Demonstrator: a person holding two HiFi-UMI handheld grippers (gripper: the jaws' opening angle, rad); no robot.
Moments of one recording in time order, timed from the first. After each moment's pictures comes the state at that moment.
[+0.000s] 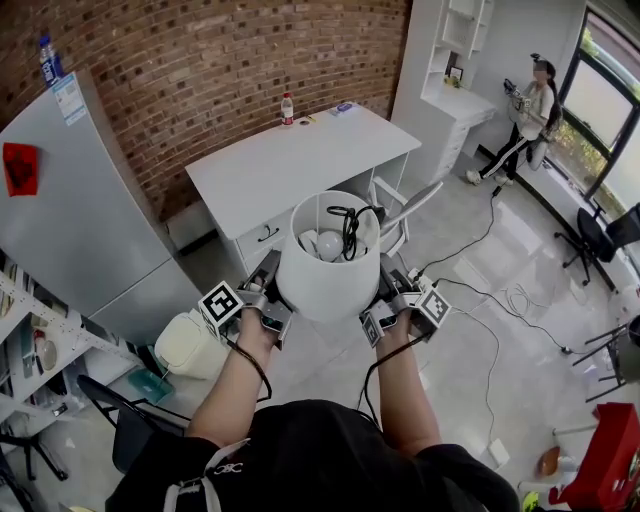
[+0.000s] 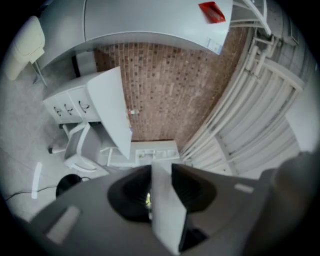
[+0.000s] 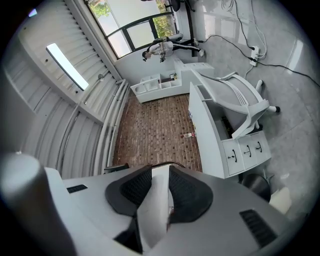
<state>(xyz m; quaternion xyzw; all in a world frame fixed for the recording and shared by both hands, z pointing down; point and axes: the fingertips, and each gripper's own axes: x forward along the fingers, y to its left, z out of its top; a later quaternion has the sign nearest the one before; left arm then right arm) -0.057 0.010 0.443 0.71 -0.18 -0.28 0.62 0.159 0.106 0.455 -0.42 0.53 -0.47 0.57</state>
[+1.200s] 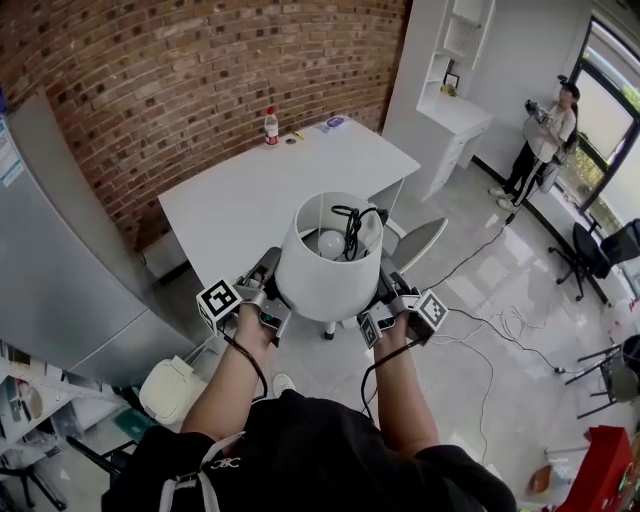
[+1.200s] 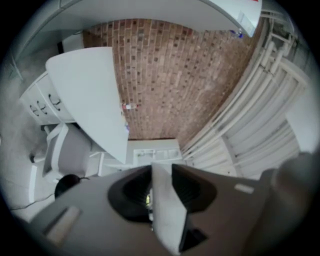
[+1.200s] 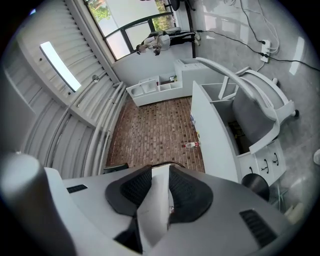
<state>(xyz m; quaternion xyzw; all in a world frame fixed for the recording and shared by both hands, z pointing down) 0.051 -0.197 0.450 0.71 -0.16 -0.27 0.63 0.260 -0.085 0.463 -0.44 0.51 -0.45 0.58</state>
